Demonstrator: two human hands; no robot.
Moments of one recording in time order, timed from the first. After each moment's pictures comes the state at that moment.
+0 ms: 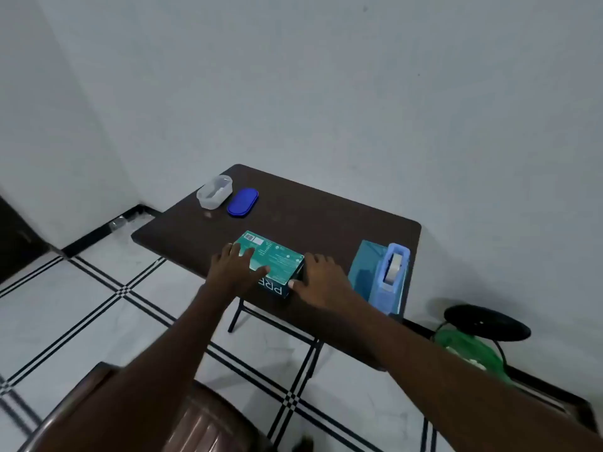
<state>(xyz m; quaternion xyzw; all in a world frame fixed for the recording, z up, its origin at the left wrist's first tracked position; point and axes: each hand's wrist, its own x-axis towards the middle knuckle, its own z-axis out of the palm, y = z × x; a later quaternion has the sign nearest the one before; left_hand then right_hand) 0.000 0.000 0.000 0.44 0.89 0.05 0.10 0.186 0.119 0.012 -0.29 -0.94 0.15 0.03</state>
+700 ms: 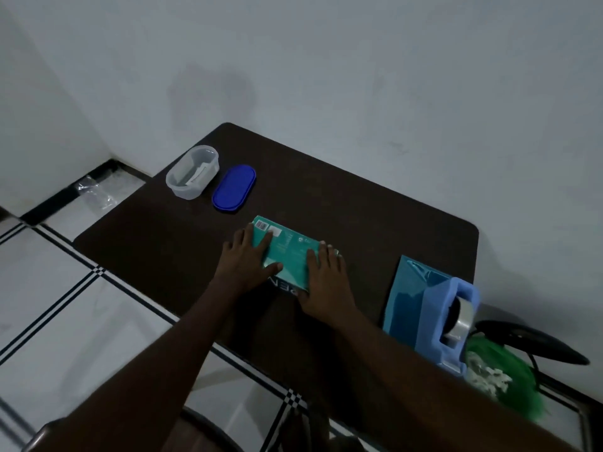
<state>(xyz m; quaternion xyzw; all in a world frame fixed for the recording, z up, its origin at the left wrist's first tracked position) -0.160 0.161 -0.118 0.49 0.86 -0.01 0.12 0.024 0.254 -0.122 -0.31 -0.95 0.10 -0.04</state>
